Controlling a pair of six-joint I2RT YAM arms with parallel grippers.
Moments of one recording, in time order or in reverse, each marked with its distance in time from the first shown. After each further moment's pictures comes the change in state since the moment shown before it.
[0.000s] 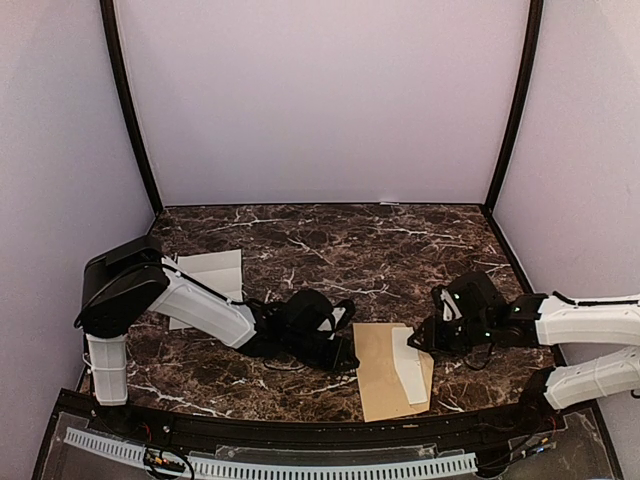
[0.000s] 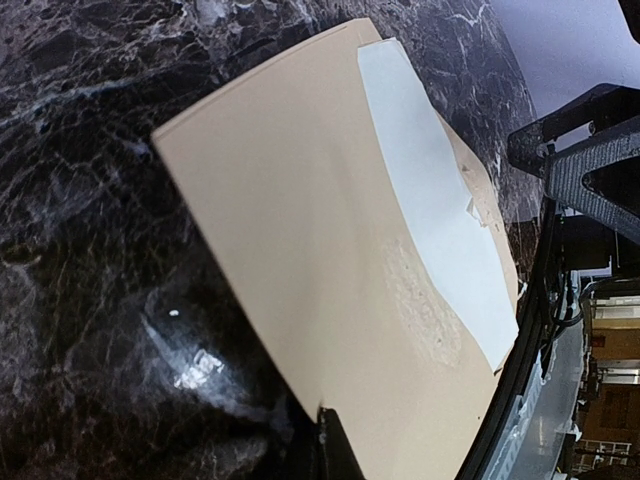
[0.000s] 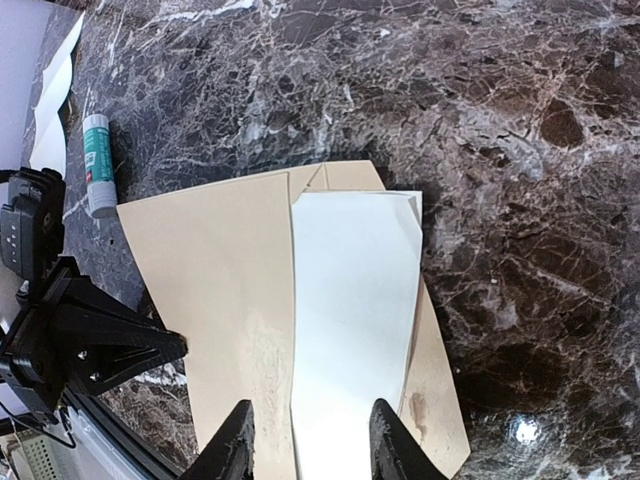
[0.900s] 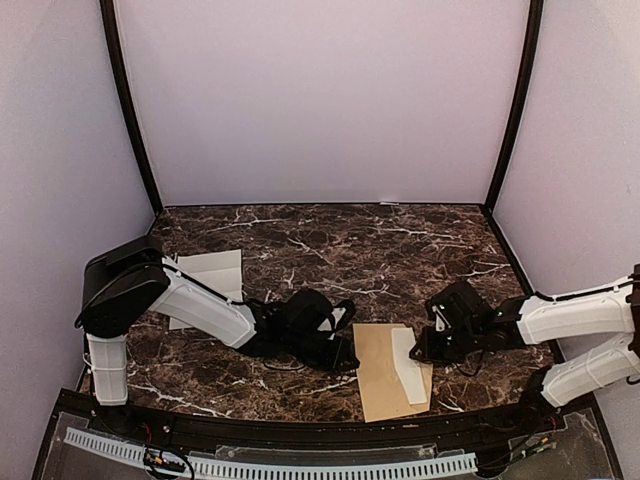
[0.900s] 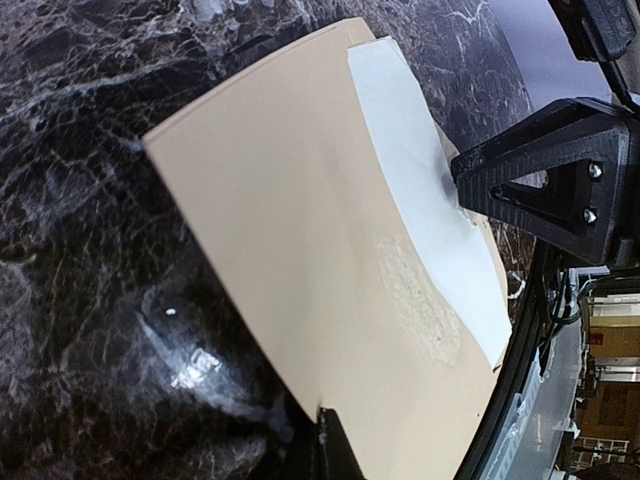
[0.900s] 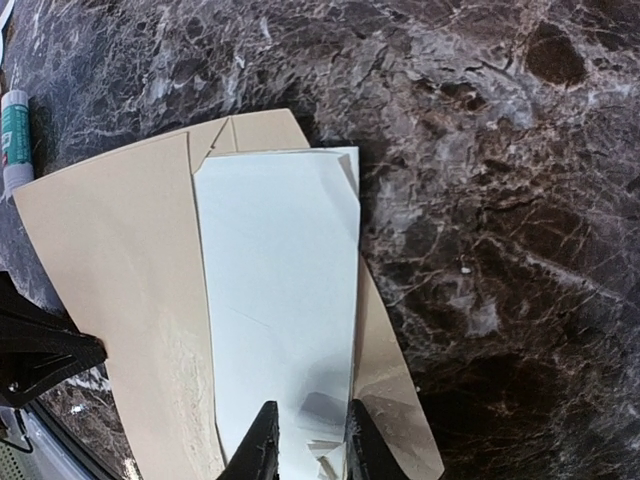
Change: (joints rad) left arm 0.001 0.003 0.000 0.005 0.011 -0.001; right arm 0.031 0.141 -0.013 0.023 0.034 -0.009
